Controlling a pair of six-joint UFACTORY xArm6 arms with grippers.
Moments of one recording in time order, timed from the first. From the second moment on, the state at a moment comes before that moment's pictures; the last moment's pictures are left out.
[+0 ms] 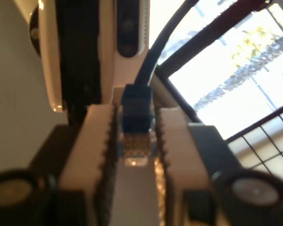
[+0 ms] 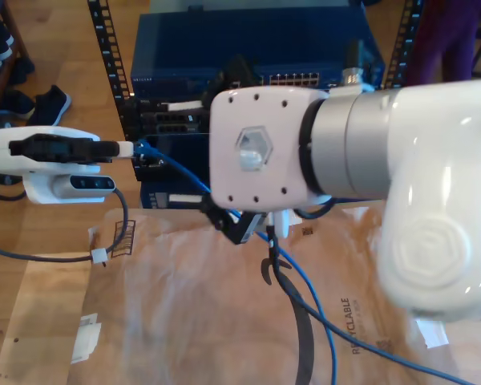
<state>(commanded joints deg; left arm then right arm) 26.2 10.6 -64.3 -74.9 133.1 -101.8 48.0 -36.4 -37.5 43.9 12.4 77.3</state>
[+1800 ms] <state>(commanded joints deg) 26.0 10.0 -63.5 -76.9 138.5 -101.4 54.4 -32.5 -37.6 42.9 3.0 77.8</state>
